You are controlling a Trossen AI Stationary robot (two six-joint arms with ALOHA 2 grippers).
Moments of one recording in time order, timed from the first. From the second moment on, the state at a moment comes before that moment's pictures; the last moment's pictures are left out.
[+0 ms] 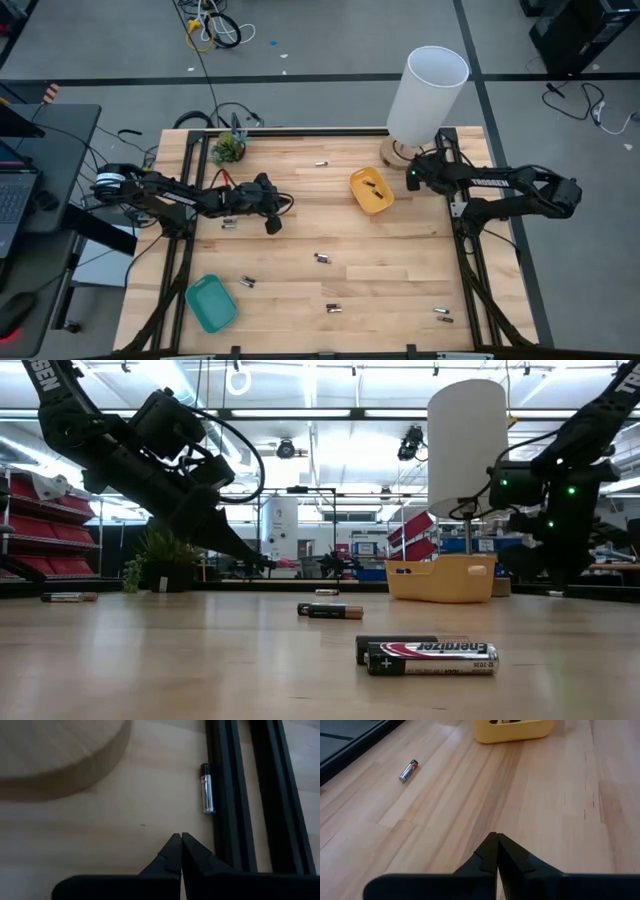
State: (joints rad) left arm 0.14 1.40 0.35 0.53 -0.17 -0.06; right arm -0.67 1.19 0.36 -0.50 0.61 0.77
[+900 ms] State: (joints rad) left arm 0.14 1.40 0.35 0.55 -0.19 -0.08; right arm -0.95 1.19 0.36 -0.30 0.58 0.57
